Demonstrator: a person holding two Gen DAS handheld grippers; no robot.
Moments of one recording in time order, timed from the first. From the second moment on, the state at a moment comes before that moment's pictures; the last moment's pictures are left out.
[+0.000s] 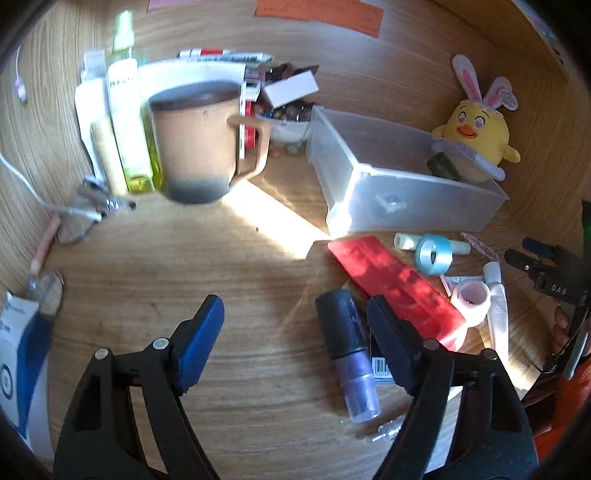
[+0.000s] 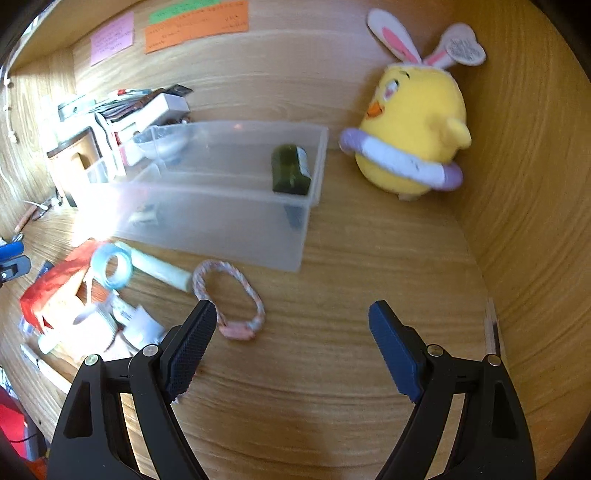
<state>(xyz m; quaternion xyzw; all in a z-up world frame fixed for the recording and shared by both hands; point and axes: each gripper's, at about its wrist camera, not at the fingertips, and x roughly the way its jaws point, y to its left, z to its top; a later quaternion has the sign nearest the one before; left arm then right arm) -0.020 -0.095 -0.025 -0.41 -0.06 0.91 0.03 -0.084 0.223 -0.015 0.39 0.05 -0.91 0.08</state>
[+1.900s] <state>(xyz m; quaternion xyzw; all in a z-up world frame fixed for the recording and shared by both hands) -0.067 -0.048 0.073 -0.27 -0.02 0.96 0.07 -0.070 0.213 0.072 0.25 0.04 -0.96 0.12</state>
